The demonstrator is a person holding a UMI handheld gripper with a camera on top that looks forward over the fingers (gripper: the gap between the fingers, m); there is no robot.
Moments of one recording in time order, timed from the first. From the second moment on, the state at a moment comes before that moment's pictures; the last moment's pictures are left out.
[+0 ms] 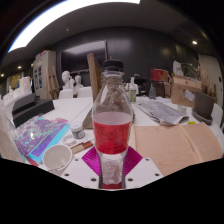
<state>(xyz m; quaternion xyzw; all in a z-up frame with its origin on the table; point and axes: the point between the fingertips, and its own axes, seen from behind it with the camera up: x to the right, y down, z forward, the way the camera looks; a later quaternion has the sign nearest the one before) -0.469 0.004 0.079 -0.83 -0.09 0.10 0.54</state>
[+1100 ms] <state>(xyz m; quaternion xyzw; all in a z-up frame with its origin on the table) -0.410 -0.213 0.202 -0.88 -0.04 0.07 0.46</state>
